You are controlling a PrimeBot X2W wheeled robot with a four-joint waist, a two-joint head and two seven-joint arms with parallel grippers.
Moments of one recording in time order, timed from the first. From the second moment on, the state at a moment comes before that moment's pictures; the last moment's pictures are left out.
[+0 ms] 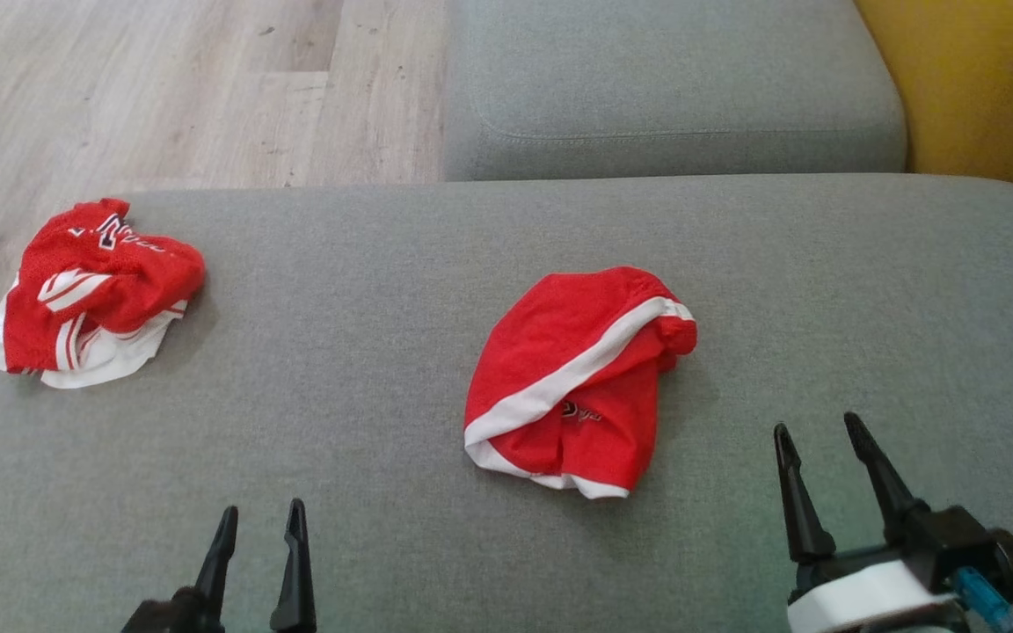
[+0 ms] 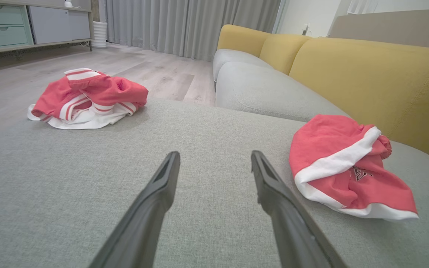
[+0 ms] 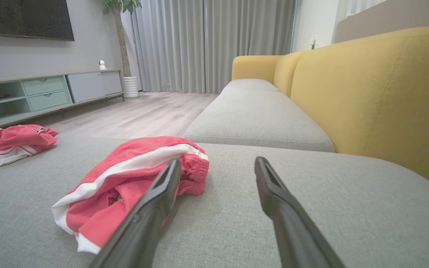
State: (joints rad) left arm 0.13 0.30 -0.45 0.12 -0.59 0.21 -0.25; right arm 0.11 -0.04 0.05 0.17 0.03 0.12 -0.25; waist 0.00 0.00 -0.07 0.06
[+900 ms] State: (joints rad) left arm 0.13 0.28 -0.44 0.14 -0.57 0.19 -0.25; right arm 0.12 -0.04 0.06 0.20 0.04 0.12 -0.25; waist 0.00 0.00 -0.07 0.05
